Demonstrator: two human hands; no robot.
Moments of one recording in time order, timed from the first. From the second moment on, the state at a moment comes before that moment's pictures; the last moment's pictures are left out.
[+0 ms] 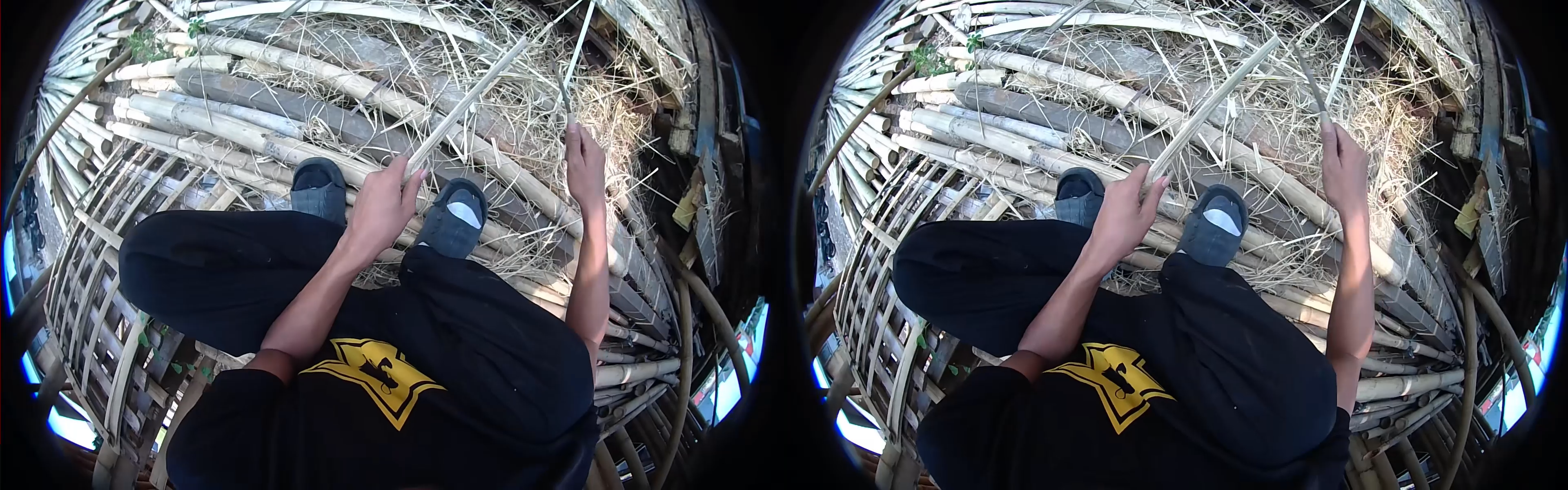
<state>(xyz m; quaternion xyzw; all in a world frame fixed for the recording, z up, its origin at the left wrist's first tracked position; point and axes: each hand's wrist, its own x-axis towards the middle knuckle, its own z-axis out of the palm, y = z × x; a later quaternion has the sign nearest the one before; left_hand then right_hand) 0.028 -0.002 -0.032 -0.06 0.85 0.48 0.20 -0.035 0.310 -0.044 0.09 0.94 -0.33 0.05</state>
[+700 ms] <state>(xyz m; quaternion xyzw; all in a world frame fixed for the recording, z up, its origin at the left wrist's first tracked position) 0.026 -0.003 -0.037 -0.01 0.90 0.41 0.16 -0.032 0.240 -0.092 -0.09 0.96 -0.23 0.12</state>
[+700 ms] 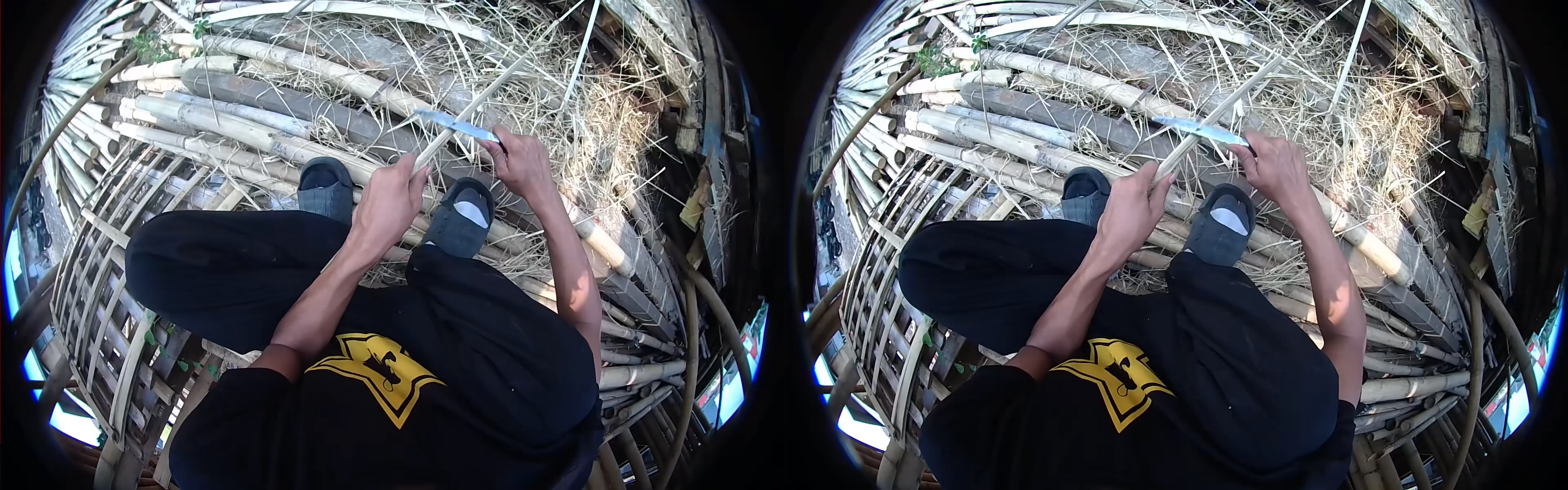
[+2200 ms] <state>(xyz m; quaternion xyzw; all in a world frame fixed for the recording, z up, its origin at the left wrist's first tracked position) 0.034 0.001 -0.047 -0.17 0.64 0.65 0.38 -0.045 0.215 -0.068 0.20 0.77 -0.60 0.10</state>
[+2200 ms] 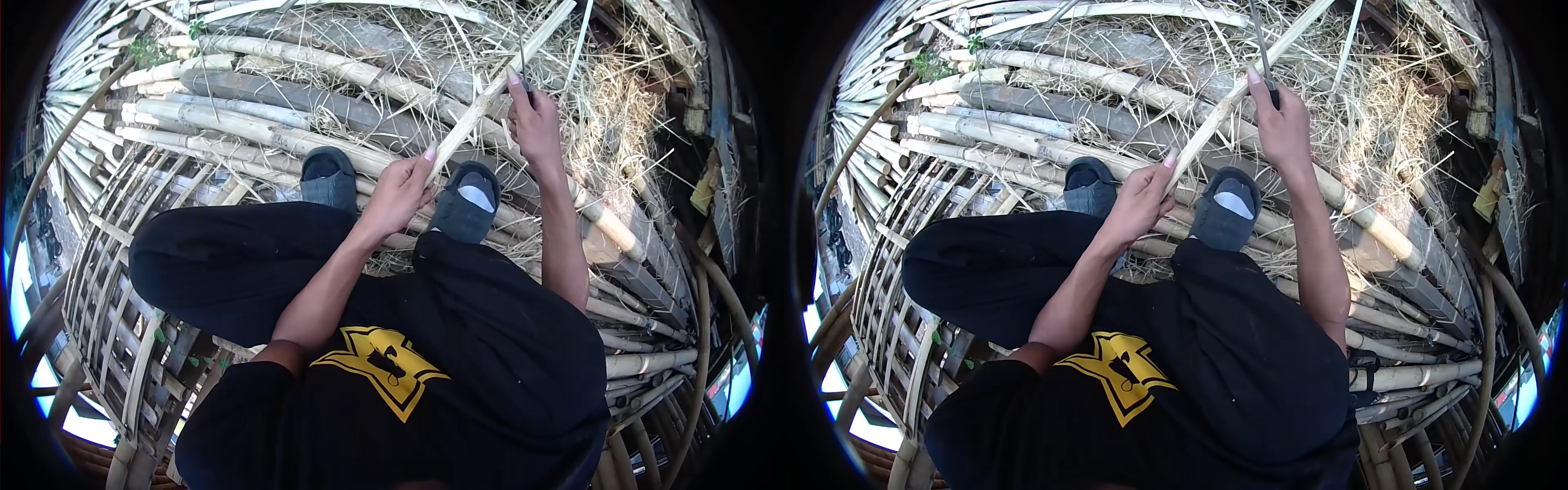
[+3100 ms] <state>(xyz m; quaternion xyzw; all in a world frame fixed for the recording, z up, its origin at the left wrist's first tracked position) 0.037 -0.006 -0.050 -0.31 0.44 0.77 0.34 0.040 0.183 -0.071 -0.20 0.88 -0.39 0.19</state>
